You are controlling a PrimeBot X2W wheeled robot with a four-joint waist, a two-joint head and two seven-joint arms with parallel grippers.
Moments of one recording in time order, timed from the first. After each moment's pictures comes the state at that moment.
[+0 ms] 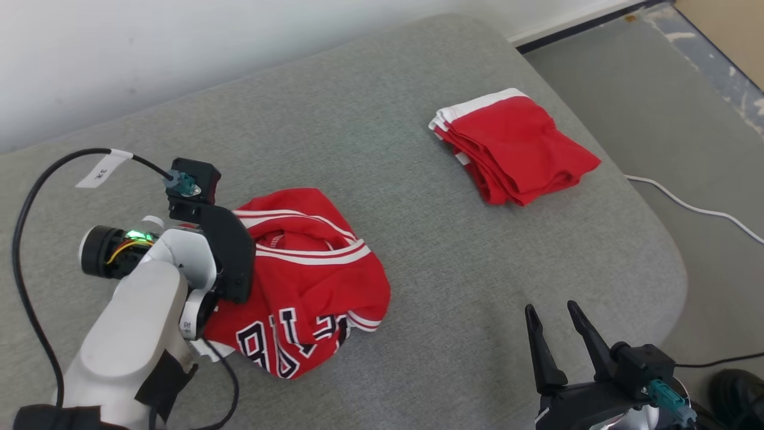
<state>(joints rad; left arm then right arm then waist) -0.78 0.28 -0.47 0.63 -0.42 0.00 0.47 -0.09 -0.05 0.09 0.29 0.20 0.13 -0.19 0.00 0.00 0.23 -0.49</state>
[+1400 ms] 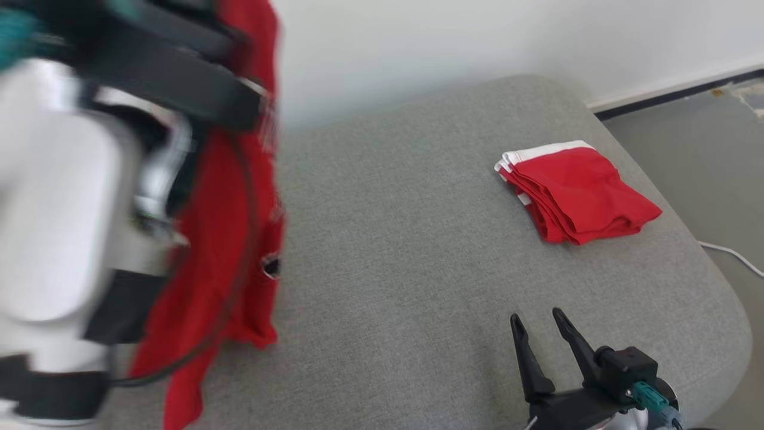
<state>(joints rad) -1.03 0.31 -0.38 0.08 -0.48 -0.06 0.01 -0.08 -0.05 0.13 0.27 0.18 0.13 -0.15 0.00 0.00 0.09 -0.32</state>
